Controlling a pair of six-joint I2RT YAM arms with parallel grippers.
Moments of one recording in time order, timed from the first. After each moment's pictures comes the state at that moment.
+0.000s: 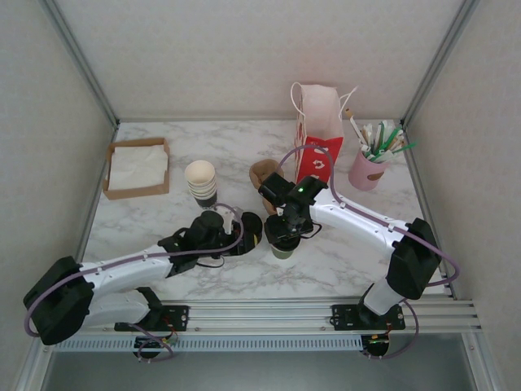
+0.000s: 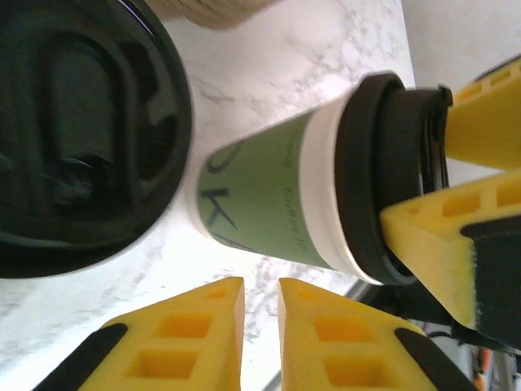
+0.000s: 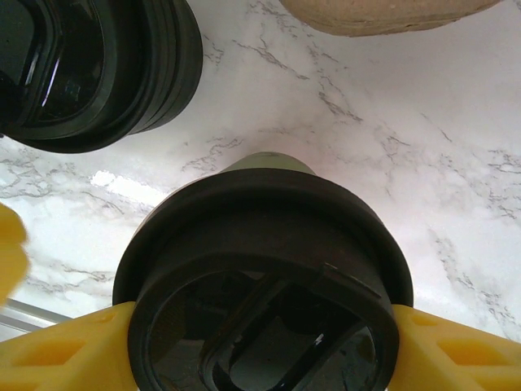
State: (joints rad) left arm -0.81 1.18 0.48 0.12 0.28 -0.90; right arm 0.90 1.58 1.33 -1.15 0.02 0.51
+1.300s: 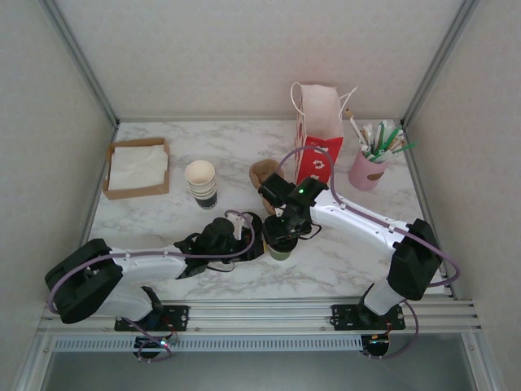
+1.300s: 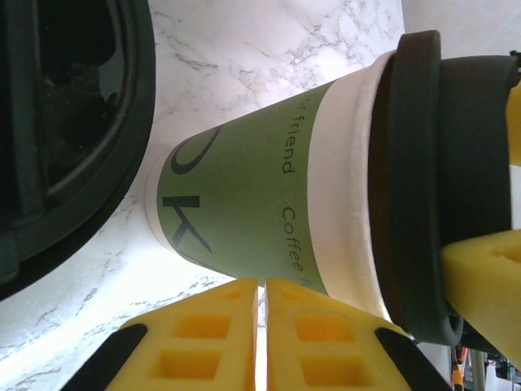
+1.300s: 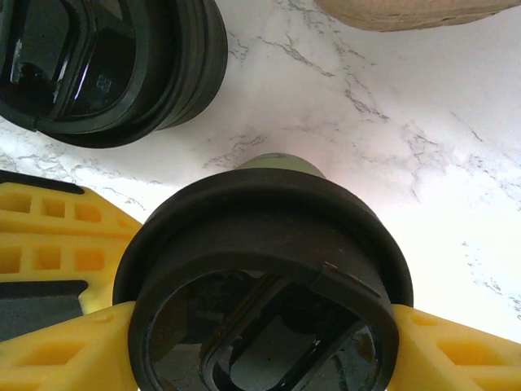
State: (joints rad) left arm -0.87 1.35 0.44 0.35 0.28 -0.98; right arm 0.91 1.57 1.32 -1.13 -0.02 0.52
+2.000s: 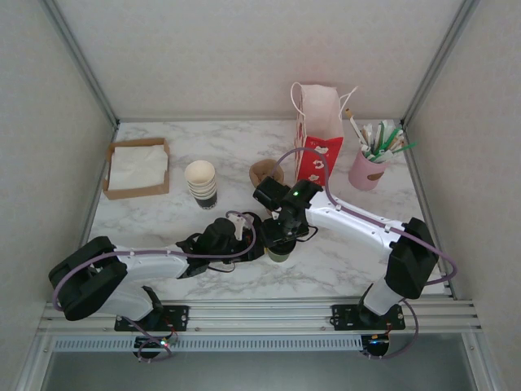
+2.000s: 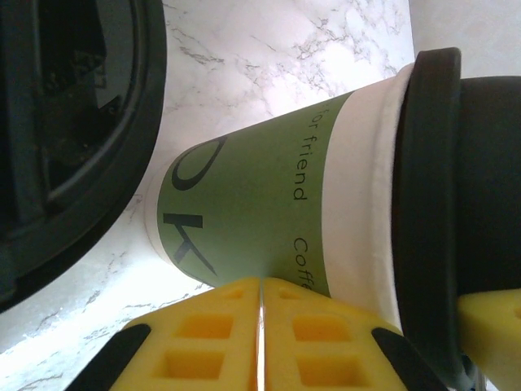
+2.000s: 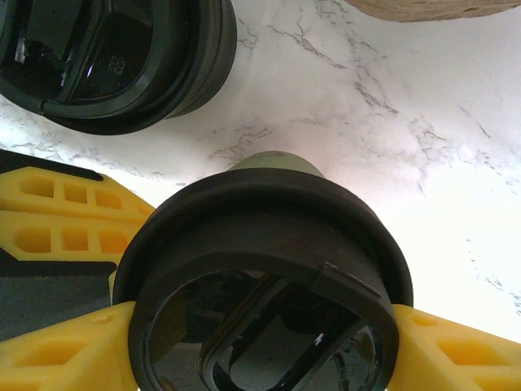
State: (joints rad) left arm -0.87 1.38 0.44 0.37 0.29 -0.98; right arm 0.95 1.59 1.34 -1.15 0.00 0.53
